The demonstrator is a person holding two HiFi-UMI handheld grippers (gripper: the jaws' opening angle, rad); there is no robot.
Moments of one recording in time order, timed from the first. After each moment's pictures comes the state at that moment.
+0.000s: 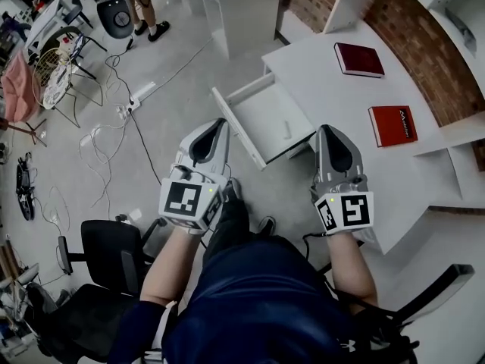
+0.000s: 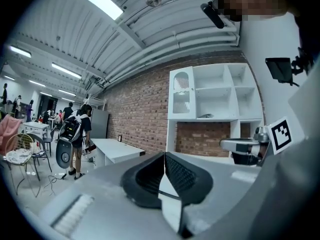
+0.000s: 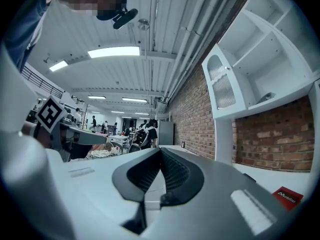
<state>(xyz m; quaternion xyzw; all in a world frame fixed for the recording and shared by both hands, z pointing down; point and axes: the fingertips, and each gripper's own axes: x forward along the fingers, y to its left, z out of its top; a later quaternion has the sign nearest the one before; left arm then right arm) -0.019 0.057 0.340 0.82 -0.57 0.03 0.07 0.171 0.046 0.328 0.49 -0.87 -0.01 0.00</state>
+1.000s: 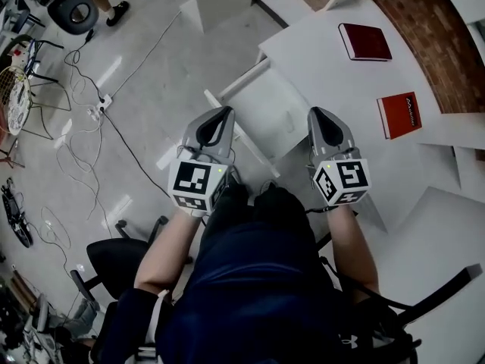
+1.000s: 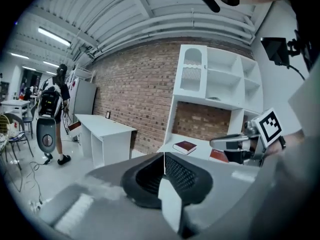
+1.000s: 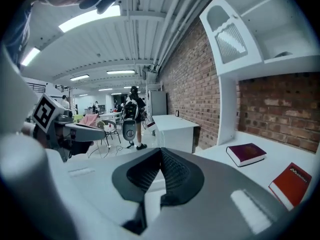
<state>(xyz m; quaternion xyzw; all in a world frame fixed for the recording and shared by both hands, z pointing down) -0.075 -0.087 0.453 0.87 -0.47 0.09 0.14 0.098 -0.093 0.441 0.52 -0.84 0.11 0.13</state>
